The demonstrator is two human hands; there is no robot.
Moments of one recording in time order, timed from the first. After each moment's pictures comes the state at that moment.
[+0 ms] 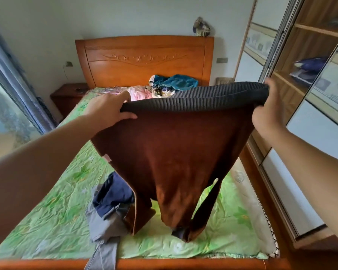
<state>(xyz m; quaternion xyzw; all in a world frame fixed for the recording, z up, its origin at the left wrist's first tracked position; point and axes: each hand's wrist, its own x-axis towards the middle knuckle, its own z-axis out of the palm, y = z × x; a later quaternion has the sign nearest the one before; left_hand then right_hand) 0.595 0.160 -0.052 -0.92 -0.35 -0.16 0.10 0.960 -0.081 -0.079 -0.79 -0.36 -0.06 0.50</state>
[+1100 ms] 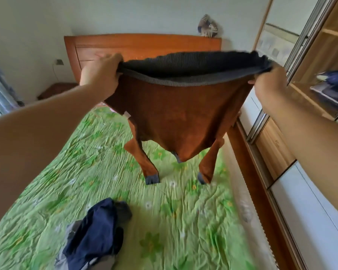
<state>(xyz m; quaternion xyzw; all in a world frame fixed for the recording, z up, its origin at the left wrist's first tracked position) 0.773 0.405 -0.004 -0.87 -0.40 -0.28 0.11 1.135 0.194 -0.017 -0.74 -0.29 0.04 0.61</state>
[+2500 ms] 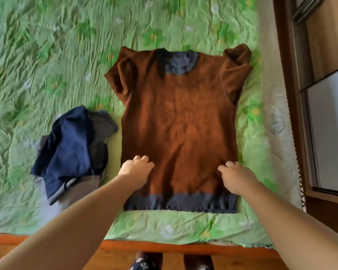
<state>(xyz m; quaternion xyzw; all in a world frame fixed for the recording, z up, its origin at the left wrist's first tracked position) 0.735 0.172 -0.595 -0.86 -0.32 0.37 -0.13 1.019 -0.004 -0.606 -0.74 -0.53 0.34 -0.24</state>
